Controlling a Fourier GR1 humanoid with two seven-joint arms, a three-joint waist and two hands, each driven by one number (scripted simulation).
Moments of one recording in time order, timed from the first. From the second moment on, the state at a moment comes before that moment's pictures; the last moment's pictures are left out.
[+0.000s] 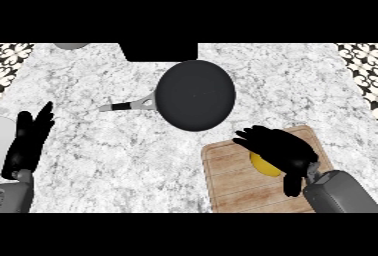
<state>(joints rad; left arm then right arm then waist) -0.14 0.38 0.12 -1.29 -0.06 0.08 0.24 -0.28 -0.43 0.43 -1.54 1.01 0.56 -0.19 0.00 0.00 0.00</state>
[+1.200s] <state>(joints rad) -0.07 0.36 0.21 -1.32 -0.09 0.08 0.25 -0.13 -0.15 0.15 -1.44 1.21 0.28 0.22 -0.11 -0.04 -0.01</state>
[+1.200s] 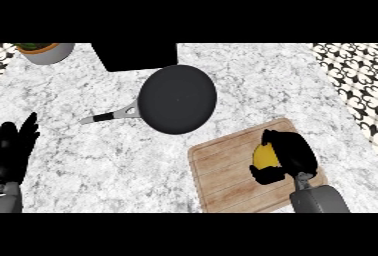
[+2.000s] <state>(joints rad) -0.08 0.36 0.19 -1.32 -0.10 0.05 0.23 -0.03 -0.01 0.55 -1.89 1.60 -0.02 1.09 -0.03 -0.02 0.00</state>
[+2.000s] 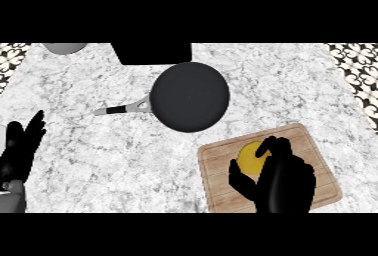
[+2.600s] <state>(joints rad) -0.14 0.33 0.14 -1.33 -0.11 0.04 0.25 -0.35 -0.01 0.58 -1.71 1.57 -0.07 1.23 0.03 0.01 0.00</state>
